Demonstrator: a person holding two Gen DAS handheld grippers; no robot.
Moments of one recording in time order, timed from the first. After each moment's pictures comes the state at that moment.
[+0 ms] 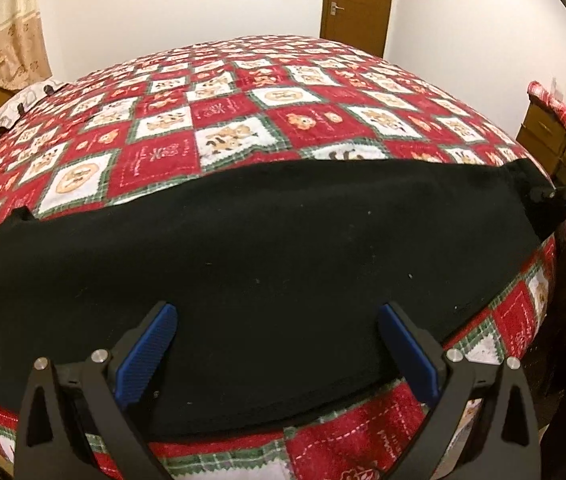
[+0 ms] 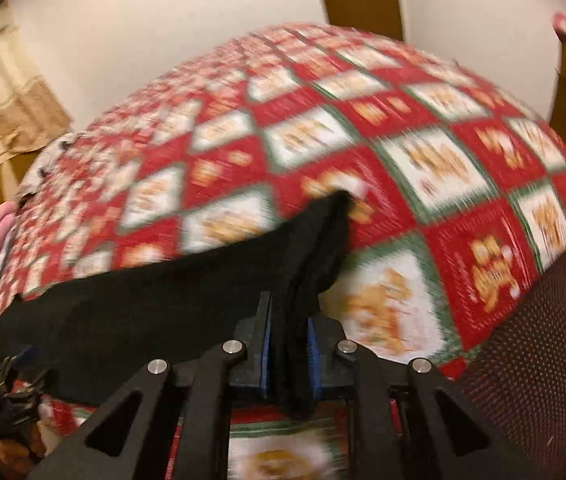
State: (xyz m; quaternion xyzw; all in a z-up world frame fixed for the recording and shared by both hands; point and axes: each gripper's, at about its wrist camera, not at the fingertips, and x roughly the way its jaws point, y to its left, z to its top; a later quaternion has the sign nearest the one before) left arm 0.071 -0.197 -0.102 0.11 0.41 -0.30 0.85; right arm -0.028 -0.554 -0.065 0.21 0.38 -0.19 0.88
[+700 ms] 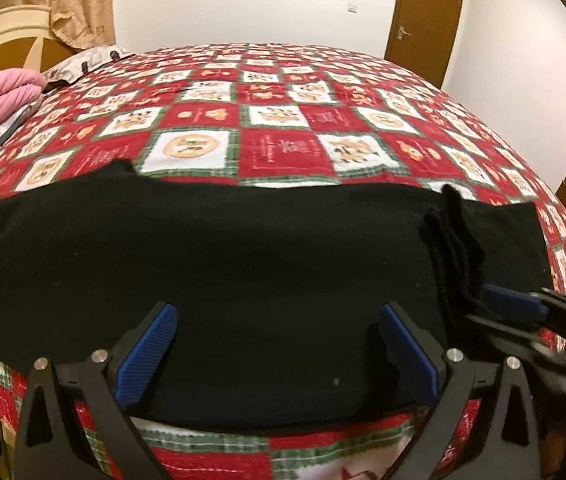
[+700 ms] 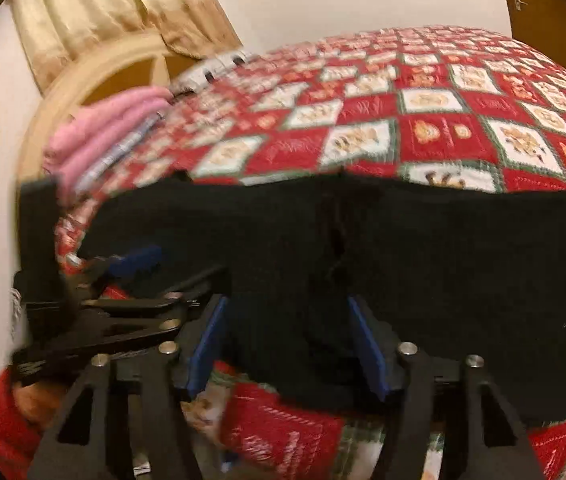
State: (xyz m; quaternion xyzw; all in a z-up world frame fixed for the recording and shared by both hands) left arm 0.106 -0.119 -0.105 0.04 0.41 -0.22 0.88; right arm 0.068 -0.299 -0.102 0.14 0.39 0.08 0.91
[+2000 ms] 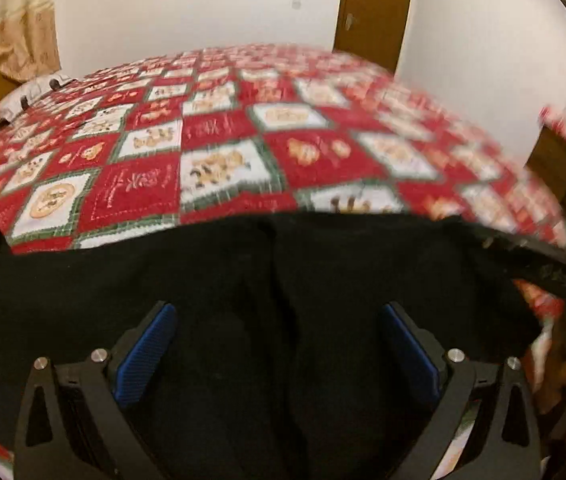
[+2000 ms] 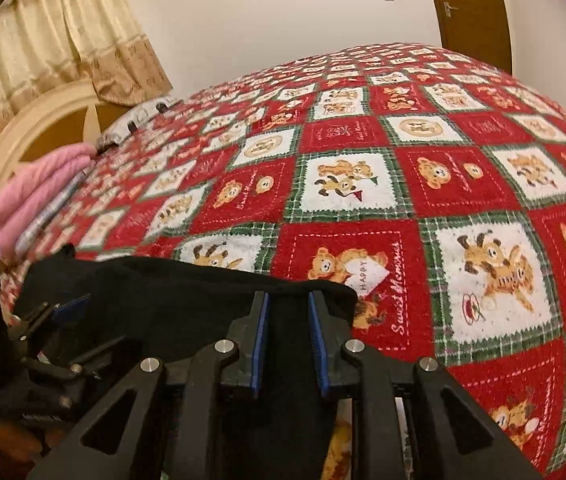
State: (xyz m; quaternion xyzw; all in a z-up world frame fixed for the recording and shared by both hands) left arm 0.097 -0.222 -0.101 0.06 0.39 -0.30 0.87; right arm 0.074 -0.449 -0.111 0.16 0.35 -0.04 0.92
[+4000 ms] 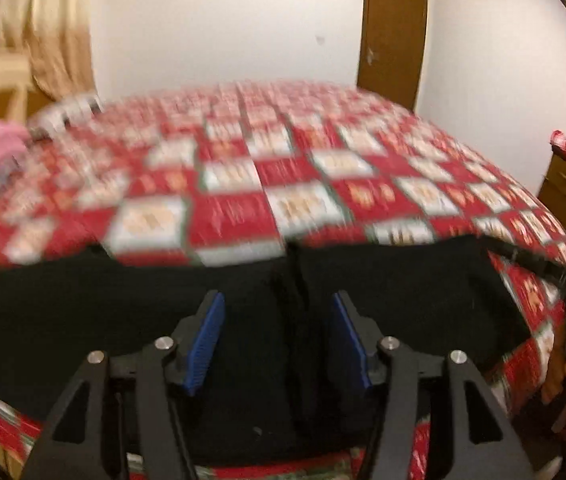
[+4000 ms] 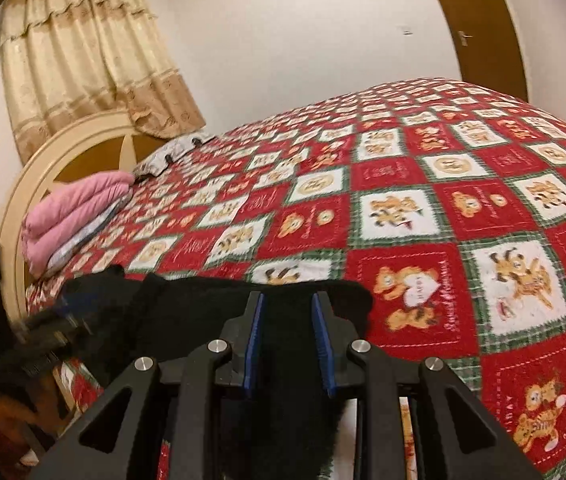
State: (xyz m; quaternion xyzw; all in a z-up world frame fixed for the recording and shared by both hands) left arm 0.083 -0.156 -0.058 0.07 0.32 -0.26 0.91; right arm 0.055 -0.411 -0.092 0.15 0.28 0.00 0.95
